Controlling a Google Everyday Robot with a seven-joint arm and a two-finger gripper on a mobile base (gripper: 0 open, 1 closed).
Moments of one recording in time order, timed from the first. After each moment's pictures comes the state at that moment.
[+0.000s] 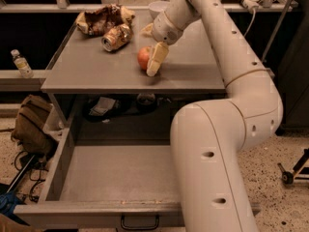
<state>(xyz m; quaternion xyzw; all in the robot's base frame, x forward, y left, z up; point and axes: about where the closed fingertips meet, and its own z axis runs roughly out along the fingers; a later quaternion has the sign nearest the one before) 0.746 0.016 0.857 -0.74 0.58 0.20 0.28</state>
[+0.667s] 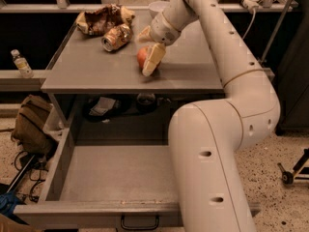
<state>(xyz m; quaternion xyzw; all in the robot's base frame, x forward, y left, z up) 0.745 0.023 0.855 -0.74 0.58 0.20 0.28</state>
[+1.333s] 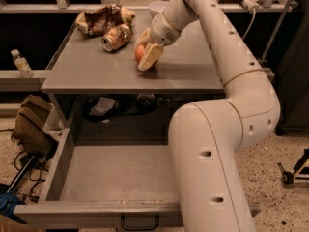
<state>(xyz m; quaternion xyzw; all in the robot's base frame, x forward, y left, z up) 0.746 0.023 0.855 -0.74 0.58 0.20 0.28</state>
